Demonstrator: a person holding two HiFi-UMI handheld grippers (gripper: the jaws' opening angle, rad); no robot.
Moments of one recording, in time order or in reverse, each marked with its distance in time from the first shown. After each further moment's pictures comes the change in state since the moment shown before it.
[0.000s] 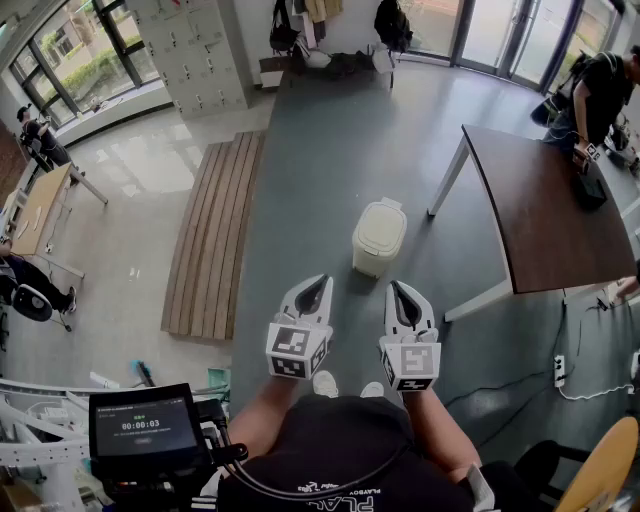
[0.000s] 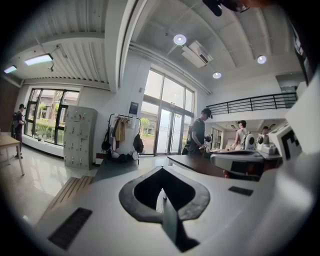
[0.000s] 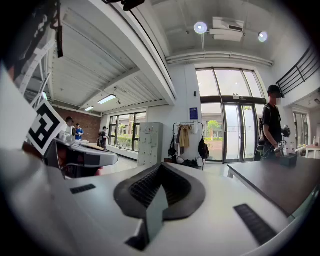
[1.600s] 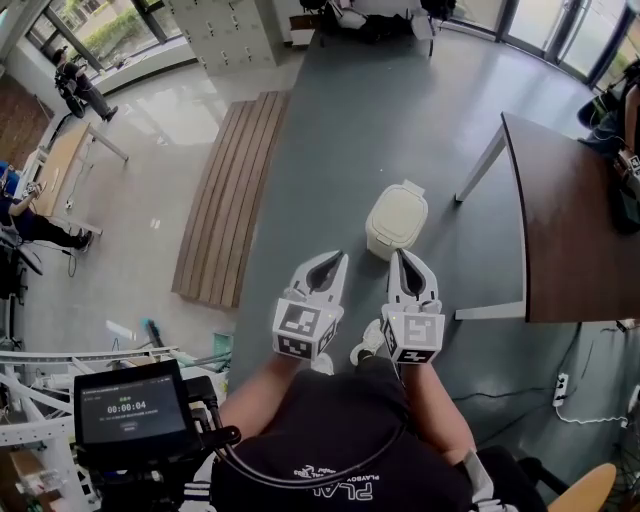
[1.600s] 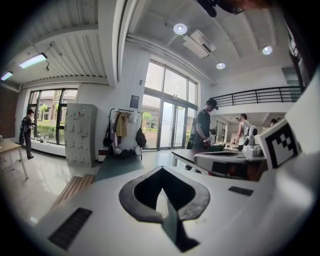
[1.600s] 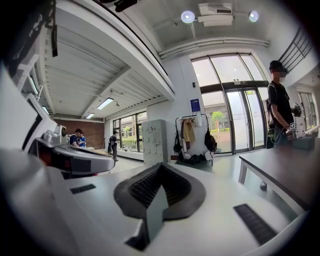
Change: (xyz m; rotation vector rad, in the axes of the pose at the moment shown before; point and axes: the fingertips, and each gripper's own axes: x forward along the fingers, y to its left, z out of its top) left arm 0.192 0.014 0.012 0.025 0.084 0.057; right arm 0.178 -0.124 -0.027 0.118 0.023 0.104
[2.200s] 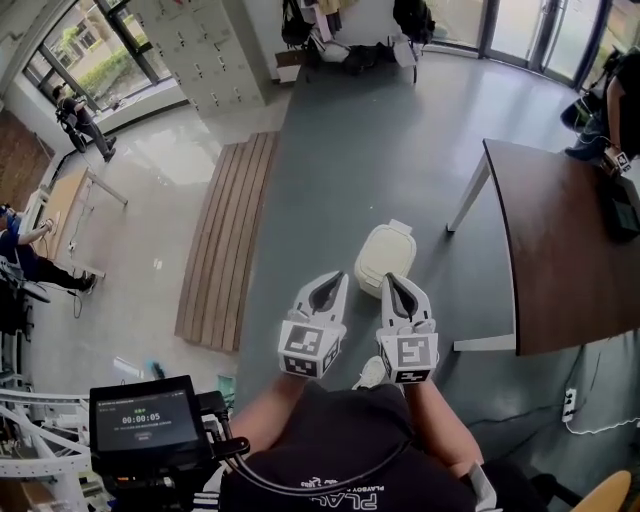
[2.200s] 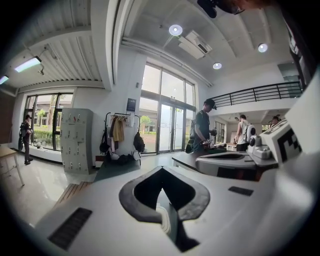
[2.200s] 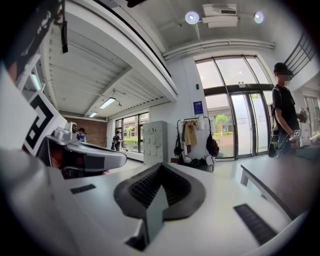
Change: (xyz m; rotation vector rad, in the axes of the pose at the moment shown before) left arm 0.017 -0.014 0.031 0.022 -0.053 -0.018; right arm -0.006 -0.001 0.026 -0.052 -0.024 0.024
